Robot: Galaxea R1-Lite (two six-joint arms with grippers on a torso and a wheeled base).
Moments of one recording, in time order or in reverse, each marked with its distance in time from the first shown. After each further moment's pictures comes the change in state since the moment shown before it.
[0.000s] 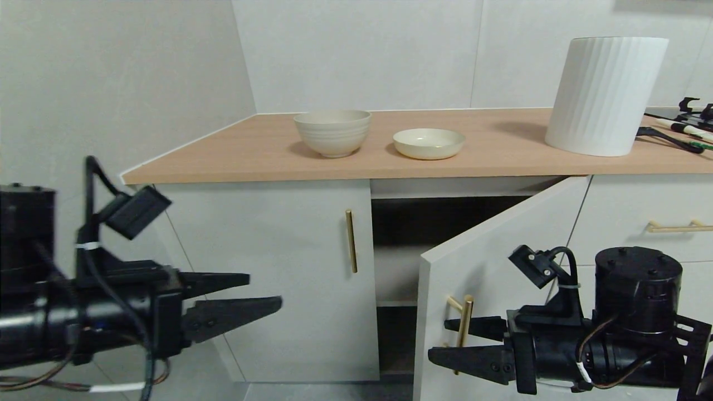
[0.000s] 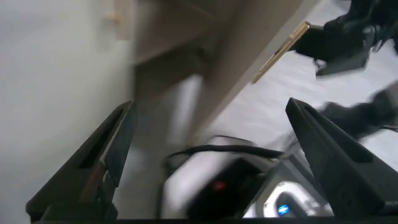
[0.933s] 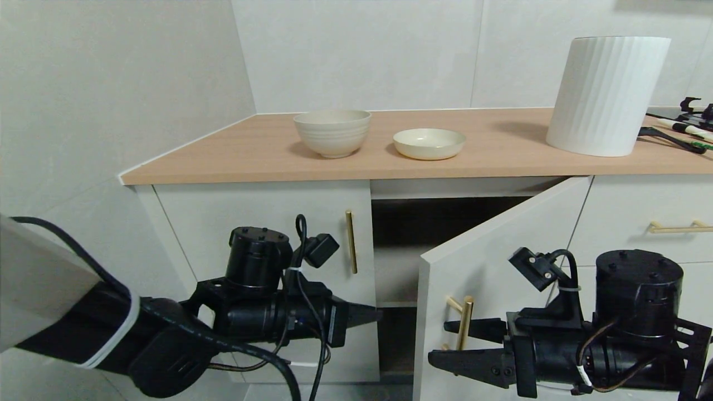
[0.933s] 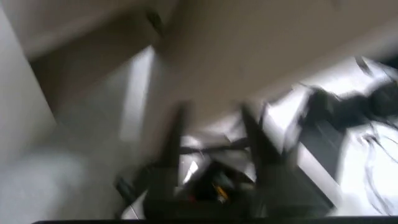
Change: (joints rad) left arm -0.238 0.595 -0.012 -0.544 0.042 -0.154; right arm -0.001 0.005 0.011 -0.029 -0.003 -0.001
